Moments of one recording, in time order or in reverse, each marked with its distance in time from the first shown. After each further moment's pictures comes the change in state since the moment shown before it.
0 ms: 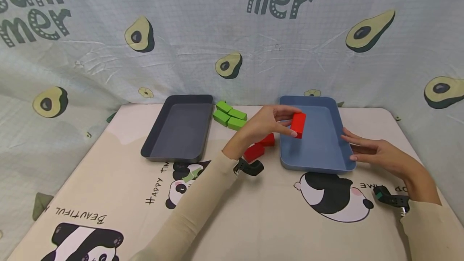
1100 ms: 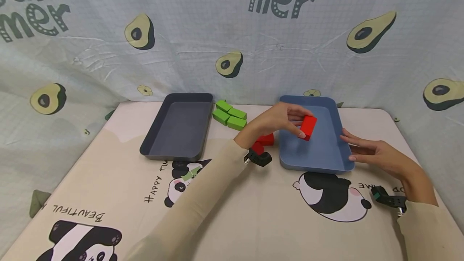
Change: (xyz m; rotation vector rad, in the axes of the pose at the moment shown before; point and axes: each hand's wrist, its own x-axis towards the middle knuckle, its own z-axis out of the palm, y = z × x) left_hand 0.031 0.001 0.005 0.109 -0.159 -0.049; right_hand -0.001 -0.002 0.000 -0.038 -0.012 0.053
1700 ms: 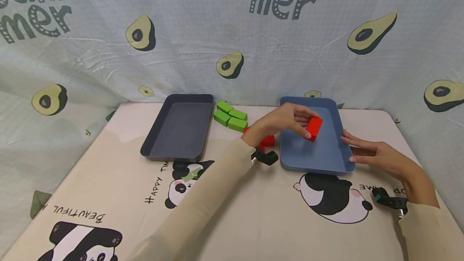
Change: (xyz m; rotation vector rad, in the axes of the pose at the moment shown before) left_hand 0.019 0.000 0.005 0.006 -0.030 -0.034; right_hand 0.000 -0.001 0.001 0.012 0.006 -0.012
